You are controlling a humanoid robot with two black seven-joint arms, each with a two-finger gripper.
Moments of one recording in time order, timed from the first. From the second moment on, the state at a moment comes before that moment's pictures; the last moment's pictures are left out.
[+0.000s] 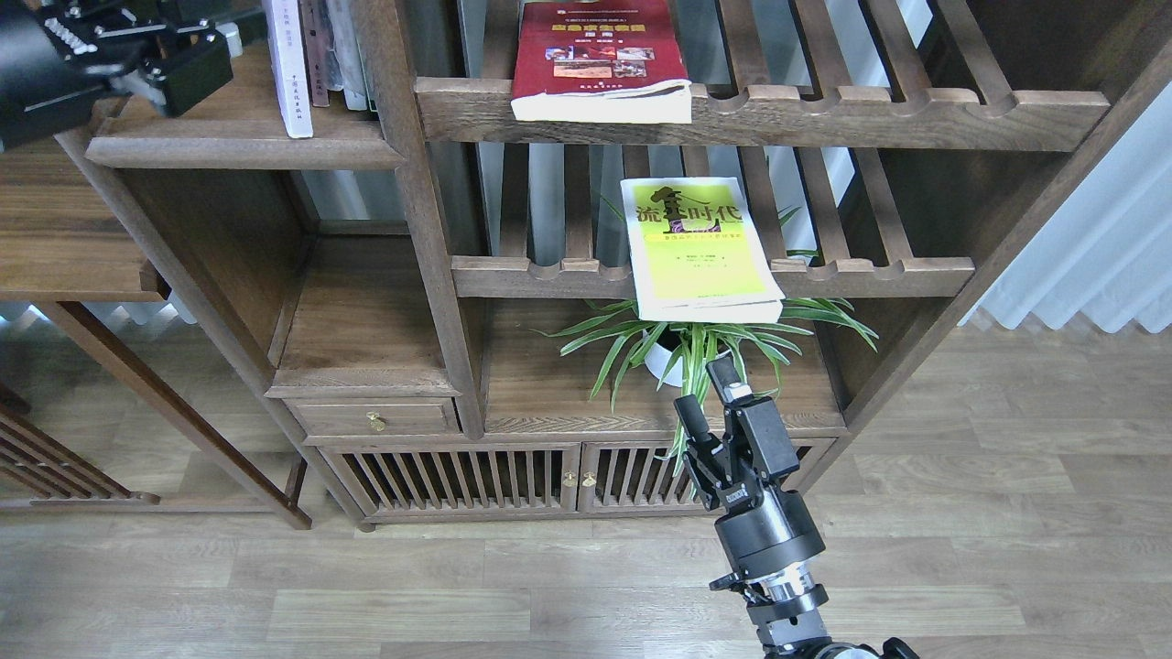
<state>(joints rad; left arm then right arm) -0.62 0.71 -1.37 -1.38 0.23 -0.49 0.49 -0.25 0.02 1.07 1.48 0.15 0.58 0.11</state>
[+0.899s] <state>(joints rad) -0.30 0.04 -1.40 -1.37 0.07 -0.49 0.49 -0.25 0.01 1.08 1.48 0.15 0.58 0.11</state>
